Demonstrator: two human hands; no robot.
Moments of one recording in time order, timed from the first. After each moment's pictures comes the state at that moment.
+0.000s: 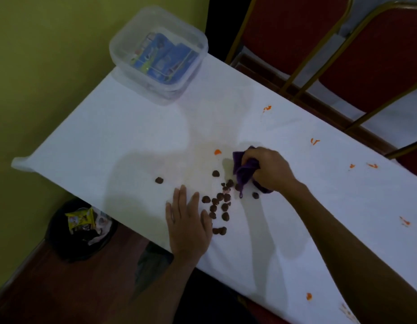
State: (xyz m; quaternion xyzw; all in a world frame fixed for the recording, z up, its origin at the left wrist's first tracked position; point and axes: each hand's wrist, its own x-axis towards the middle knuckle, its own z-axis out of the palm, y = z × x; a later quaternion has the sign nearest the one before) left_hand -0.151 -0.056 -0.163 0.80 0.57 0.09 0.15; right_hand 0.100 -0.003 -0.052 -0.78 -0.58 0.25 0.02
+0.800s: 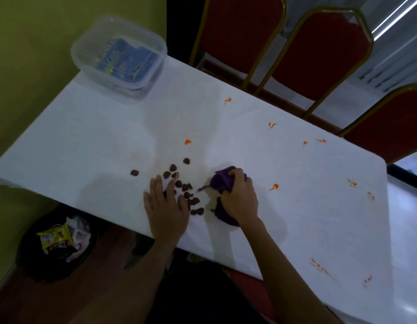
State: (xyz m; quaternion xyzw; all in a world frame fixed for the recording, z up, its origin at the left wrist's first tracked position) left_hand -0.157 -0.058 -0.163 0.81 0.55 0.12 0.17; right_hand 0.008 -0.118 -0.064 -0.91 -0.30 0.23 0.17
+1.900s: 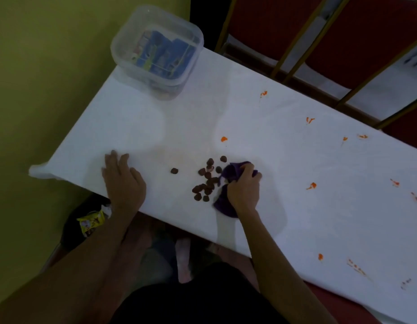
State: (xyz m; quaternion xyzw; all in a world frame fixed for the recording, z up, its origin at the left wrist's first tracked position) left_hand -0.295 0.115 -0.172 0.74 0.62 0.17 0.19; right_hand -0.060 -0.040 -0.092 -0.93 -0.18 0.23 0.21
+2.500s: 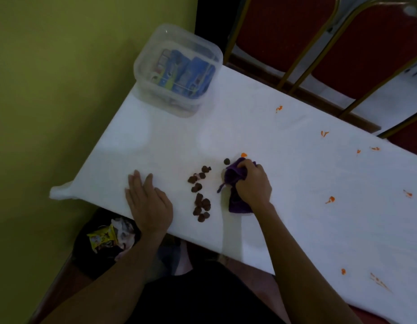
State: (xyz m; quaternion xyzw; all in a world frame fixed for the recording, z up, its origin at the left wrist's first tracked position) left_hand -0.294 0.112 -0.167 0.76 0.61 0.17 0.16; right_hand -0.060 0.033 -0.077 -0.92 -0.30 0.22 0.11
